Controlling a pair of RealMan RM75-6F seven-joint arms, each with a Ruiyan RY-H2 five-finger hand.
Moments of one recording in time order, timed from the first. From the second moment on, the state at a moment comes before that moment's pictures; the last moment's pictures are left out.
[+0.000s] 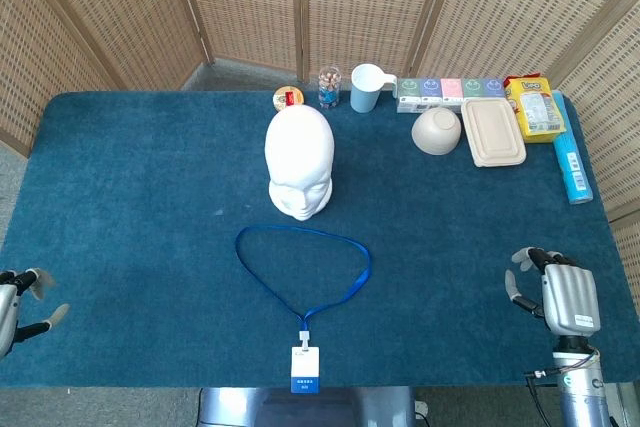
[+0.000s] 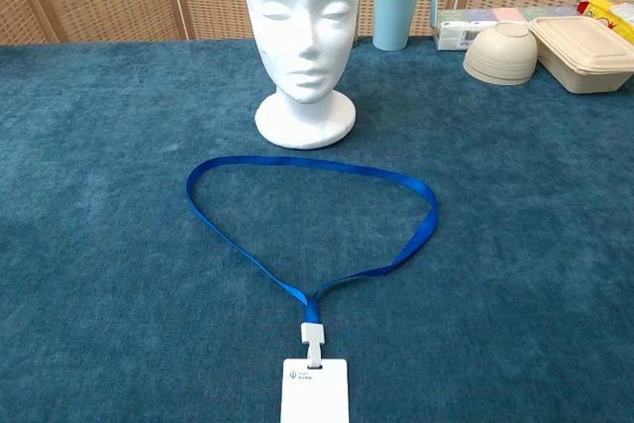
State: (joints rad) left arm -0.01 -1.11 -0.02 -1.70 1.48 1.54 0.10; right arm 0.12 -1.27 0.13 -1.70 -1.39 1.50 -0.17
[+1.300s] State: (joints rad) left arm -0.12 -1.01 -0.07 -1.79 1.47 1.44 0.14; right arm 0.39 -1.48 0.24 -1.66 -1.34 1.27 -0.44
